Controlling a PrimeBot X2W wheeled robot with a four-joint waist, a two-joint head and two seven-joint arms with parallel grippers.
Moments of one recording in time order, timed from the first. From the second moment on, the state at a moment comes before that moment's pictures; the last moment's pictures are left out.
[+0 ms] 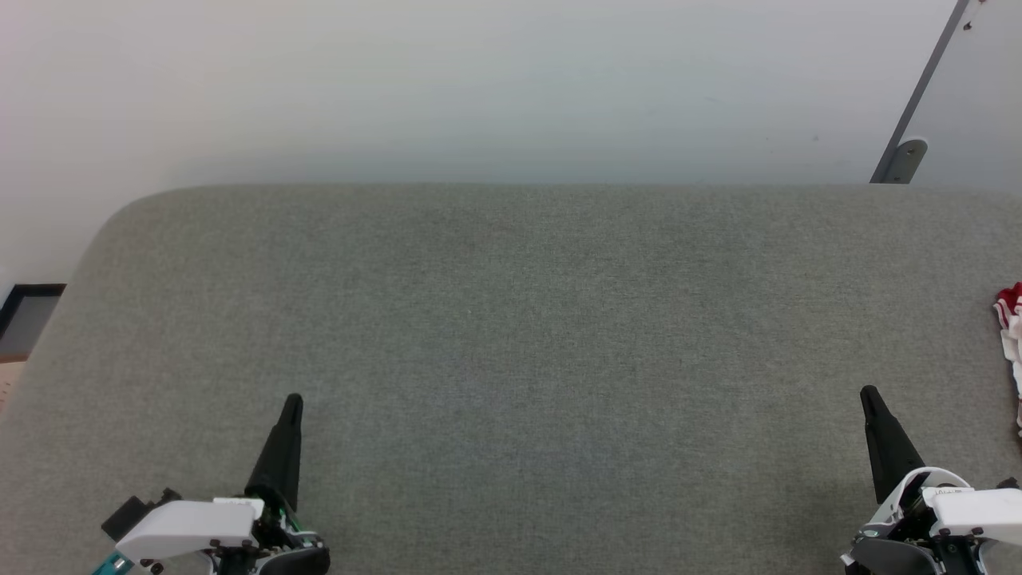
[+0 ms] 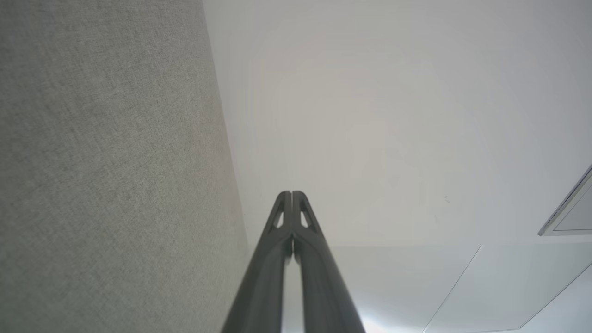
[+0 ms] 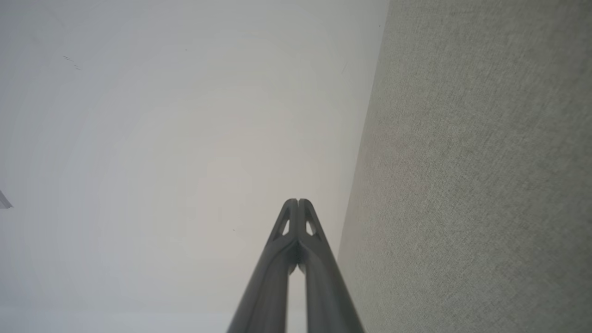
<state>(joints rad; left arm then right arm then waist) -0.11 0.05 0.11 0.25 -1.61 -0.13 0.12 -0.11 -0.05 -0.11 0.25 1.61 0.13 0.11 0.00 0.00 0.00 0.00</state>
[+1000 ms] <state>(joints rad) -0.11 0.05 0.11 0.25 -1.61 -0.13 0.12 -0.11 -0.05 -0.11 0.25 1.61 0.13 0.11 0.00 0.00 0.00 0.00</state>
